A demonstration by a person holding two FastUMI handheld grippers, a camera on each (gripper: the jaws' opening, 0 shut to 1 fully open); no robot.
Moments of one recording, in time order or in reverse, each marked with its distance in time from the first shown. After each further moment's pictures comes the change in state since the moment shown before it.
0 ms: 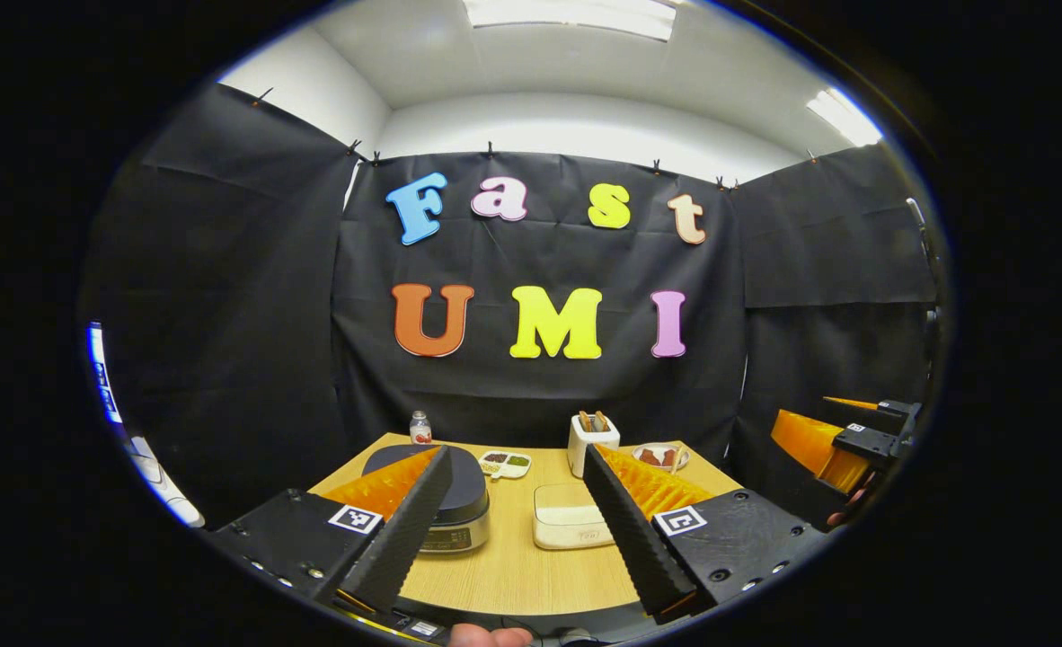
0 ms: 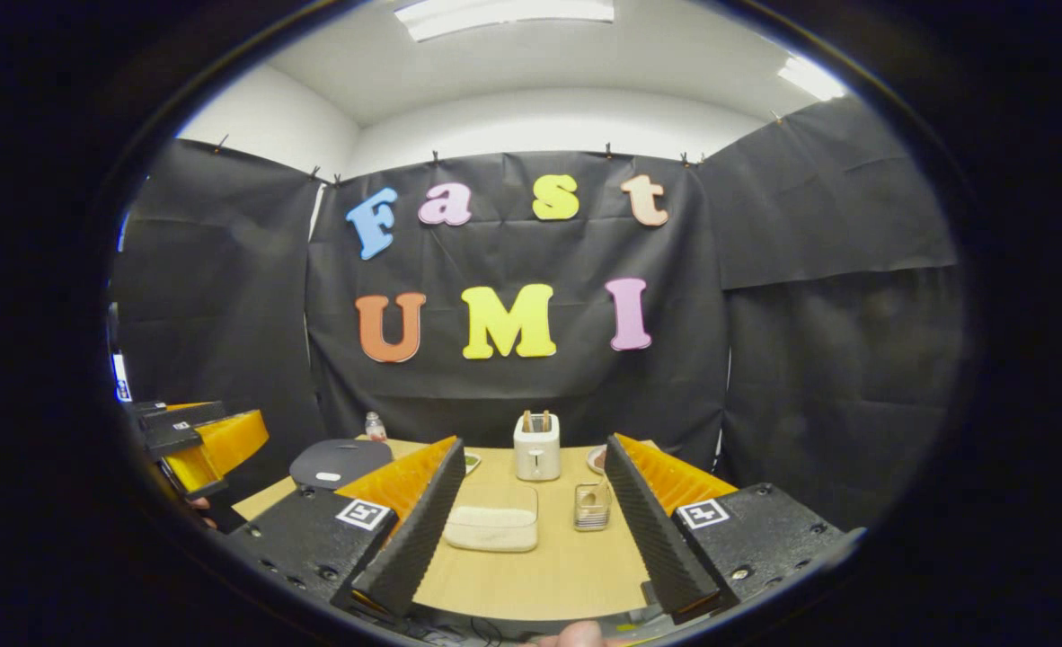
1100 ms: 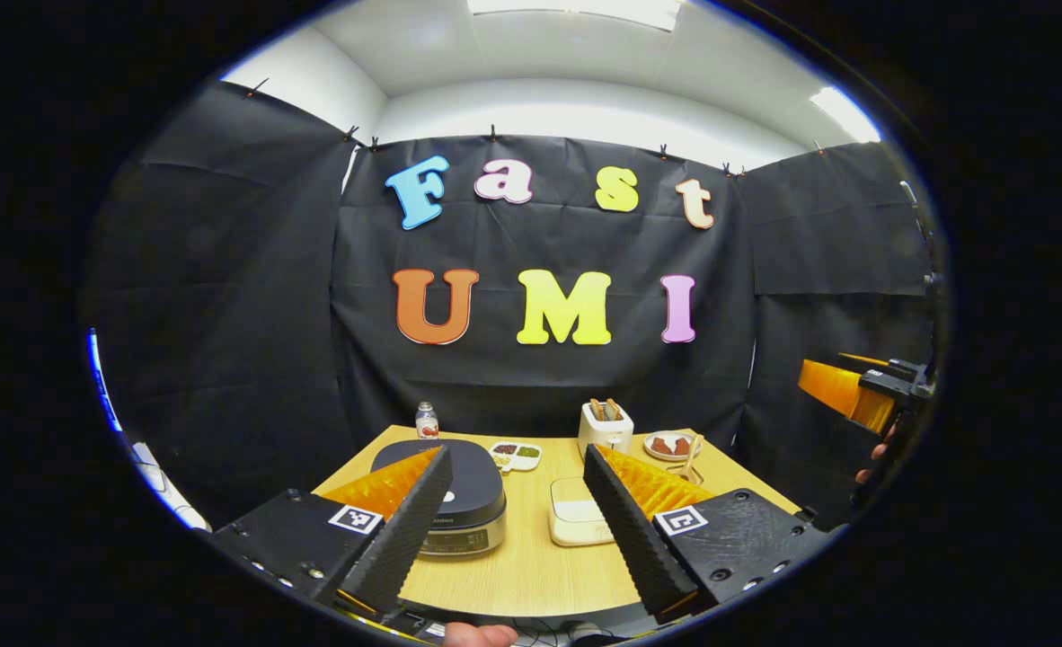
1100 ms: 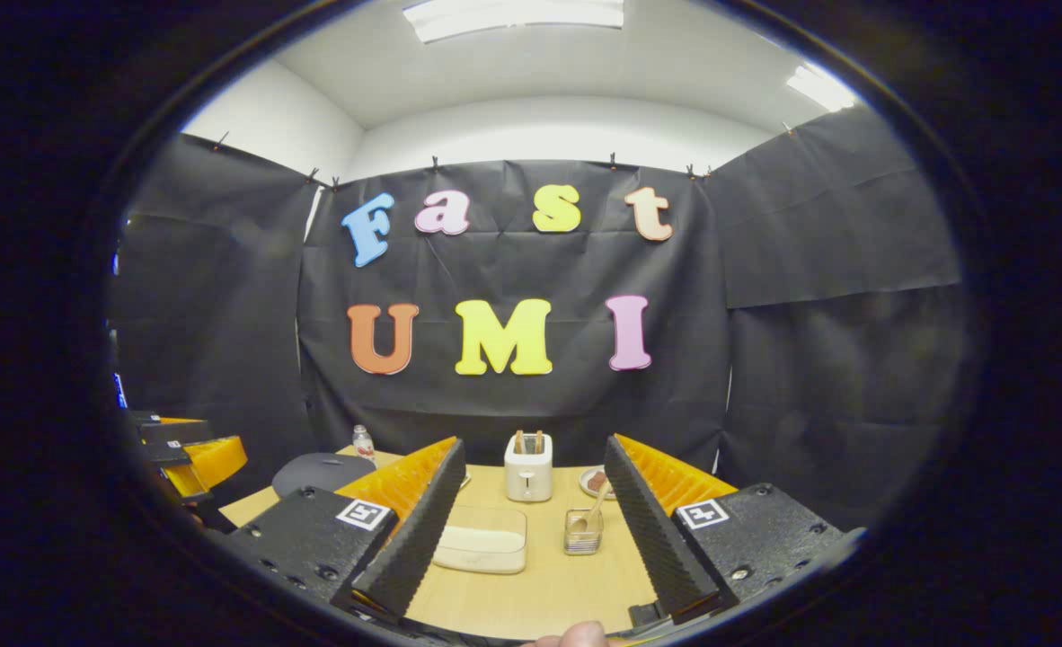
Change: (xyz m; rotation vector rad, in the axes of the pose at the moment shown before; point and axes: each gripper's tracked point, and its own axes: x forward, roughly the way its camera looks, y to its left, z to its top) left arm 0.019 0.029 -0.007 -0.004 0.042 0.001; right arm 0.032 0.003 0.028 -0.017 -0.046 -0.004
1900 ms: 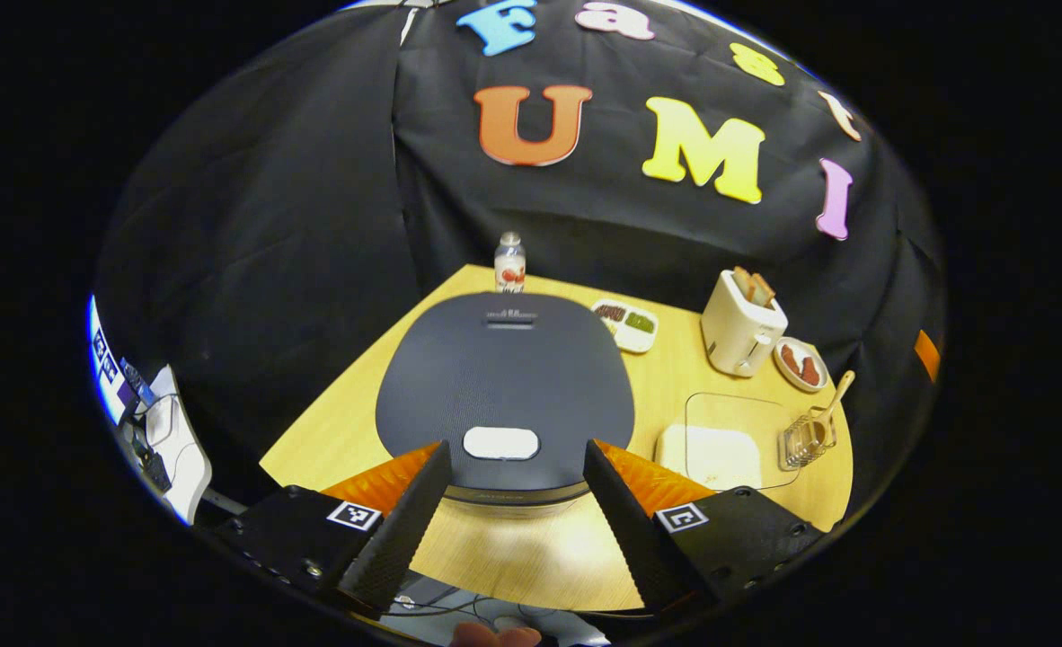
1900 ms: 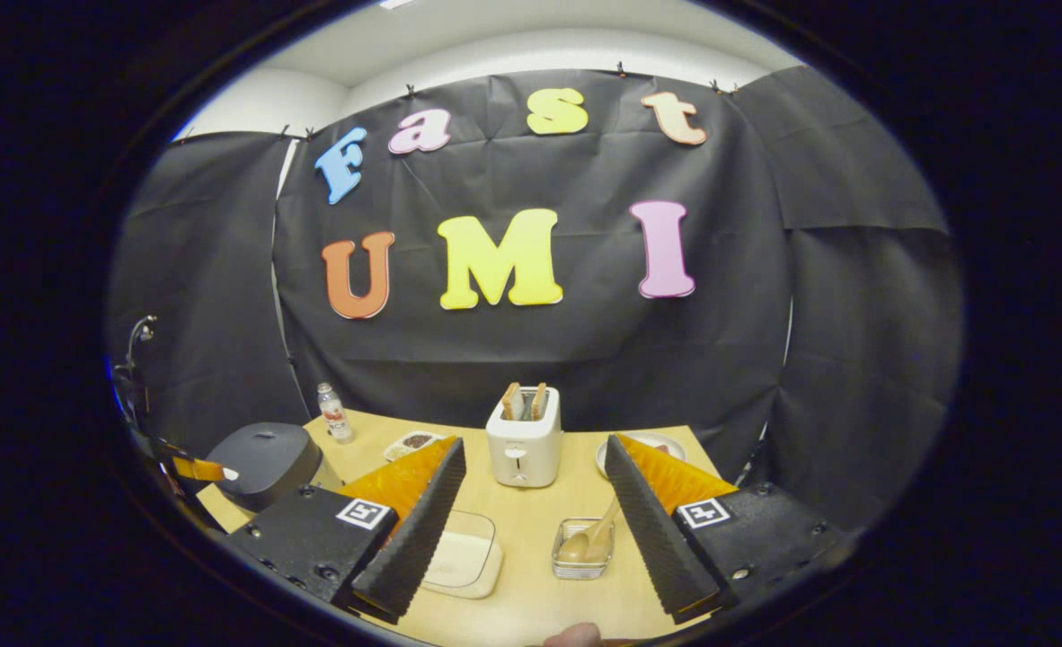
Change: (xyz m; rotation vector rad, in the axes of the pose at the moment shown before) left arm 0.163 0.102 -0.144 -0.102 0.526 0.280; right arm 0.220 -0.069 -0.086 0.013 0.207 0.084
